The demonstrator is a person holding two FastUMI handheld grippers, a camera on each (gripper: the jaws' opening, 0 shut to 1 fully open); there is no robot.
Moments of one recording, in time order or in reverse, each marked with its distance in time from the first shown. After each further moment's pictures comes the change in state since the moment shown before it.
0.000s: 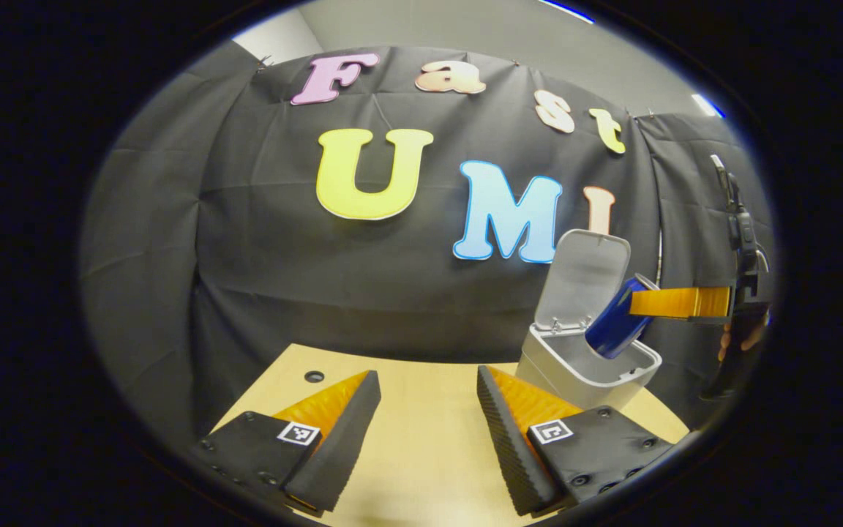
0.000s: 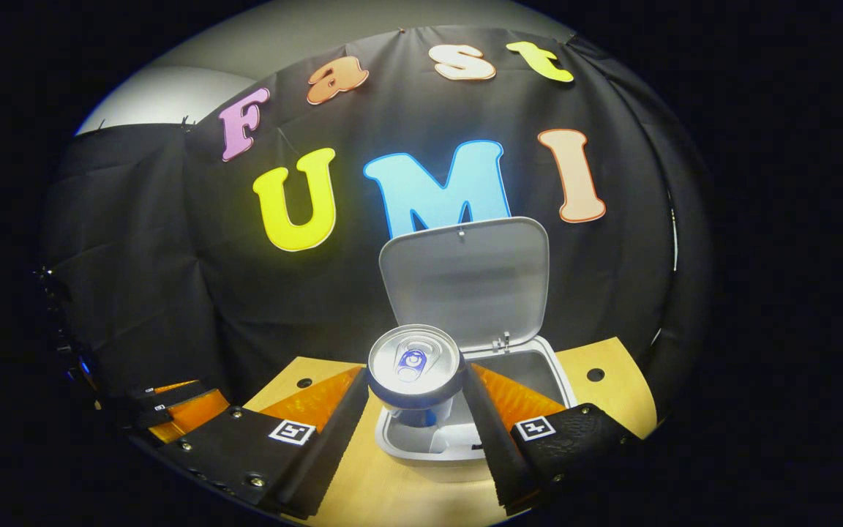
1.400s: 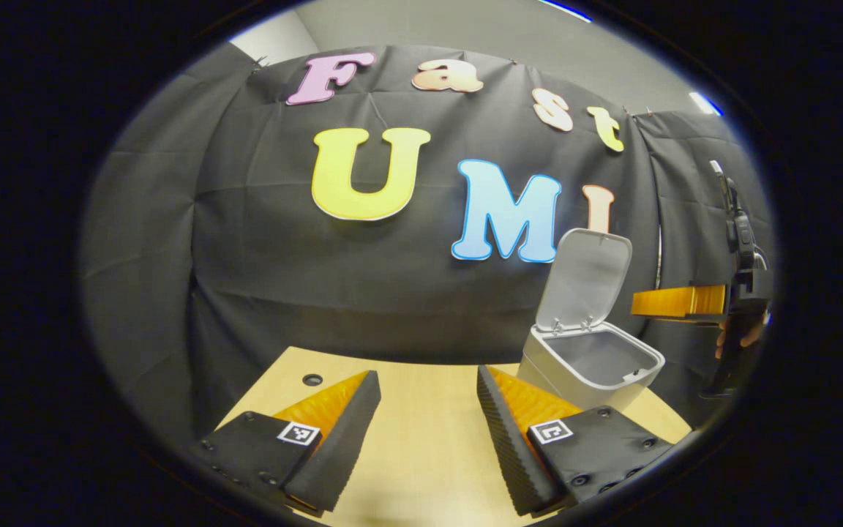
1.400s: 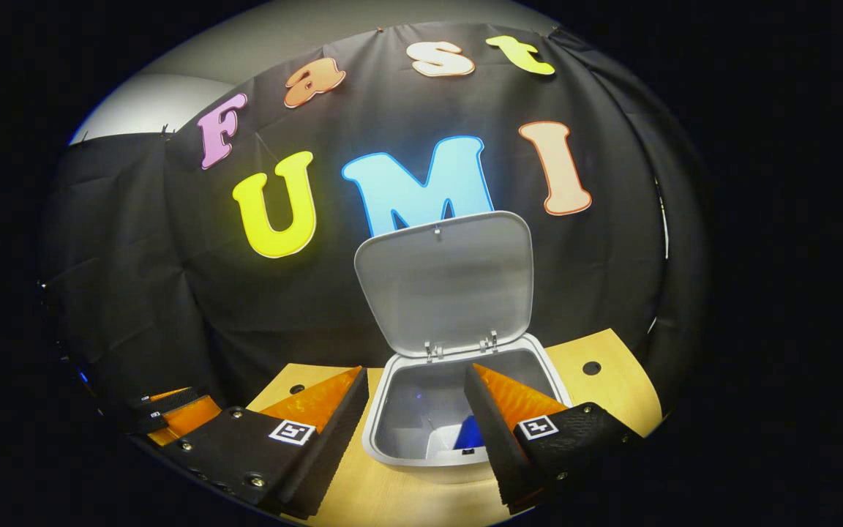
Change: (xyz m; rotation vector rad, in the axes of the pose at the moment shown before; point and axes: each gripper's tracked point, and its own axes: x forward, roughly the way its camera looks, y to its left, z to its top) left arm 0.009 0.004 0.004 0.012 -0.002 0.000; right arm 0.009 -0.016 0.011 0.051 -0.020 -0.038
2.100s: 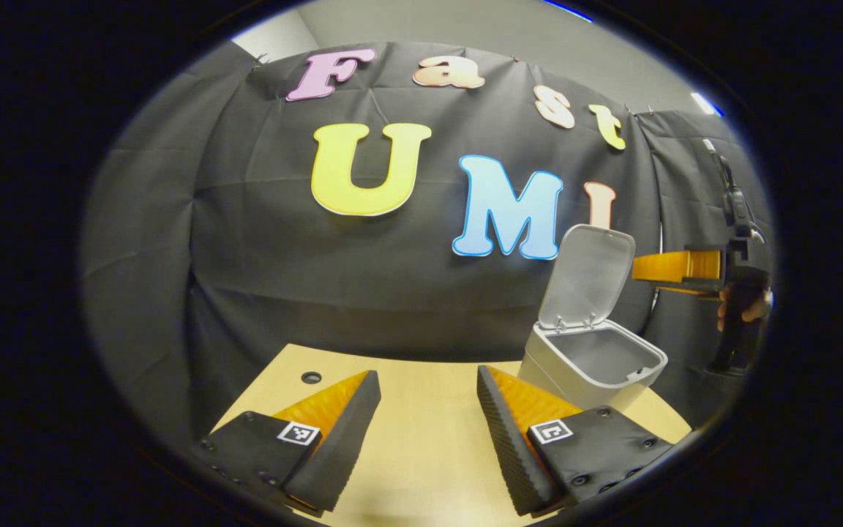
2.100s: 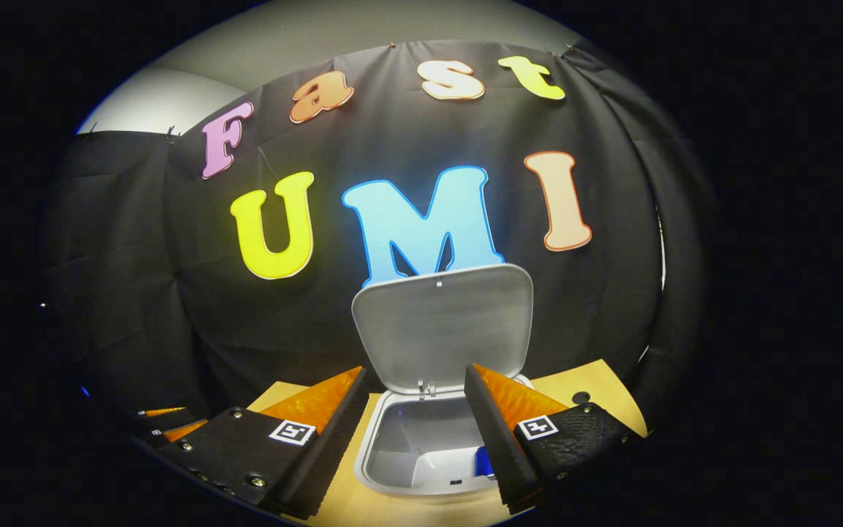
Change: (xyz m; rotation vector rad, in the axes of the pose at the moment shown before) left arm 0.008 0.001 -0.007 -0.006 0.020 0.000; right arm 0.015 -0.002 0.053 -0.065 -0.114 -0.034
